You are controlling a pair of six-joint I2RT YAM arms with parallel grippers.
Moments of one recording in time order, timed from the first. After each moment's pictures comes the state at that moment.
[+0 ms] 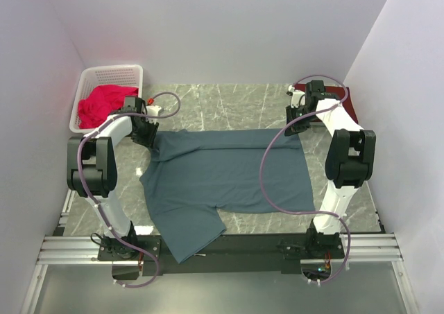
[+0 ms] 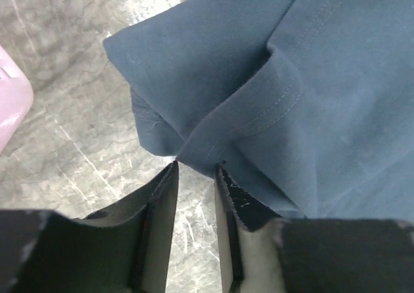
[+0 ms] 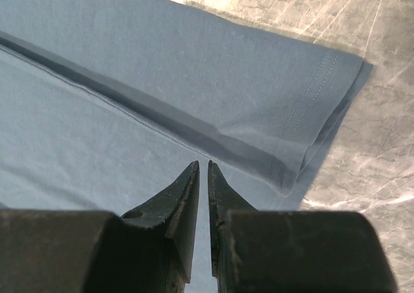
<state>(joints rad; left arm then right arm) -0.02 1.83 1.26 -0.57 0.15 0.33 -0.02 1.94 1.55 -0.81 -0.38 -0.20</state>
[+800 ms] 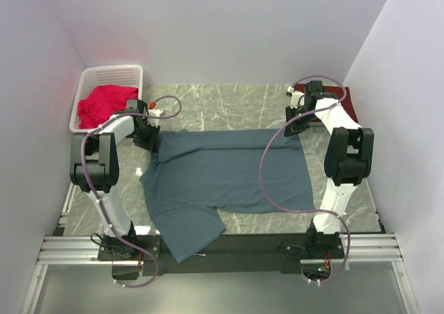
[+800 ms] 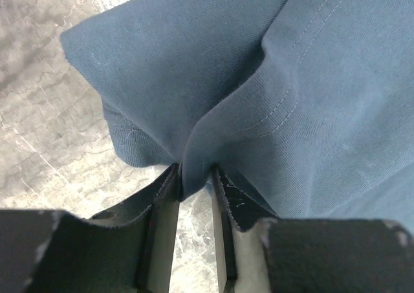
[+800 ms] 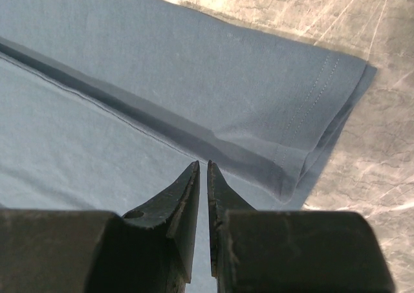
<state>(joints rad) -0.01 1.89 1.27 -0.59 0.18 0.31 -0.02 1.97 1.57 -0.82 -0.38 -0.20</state>
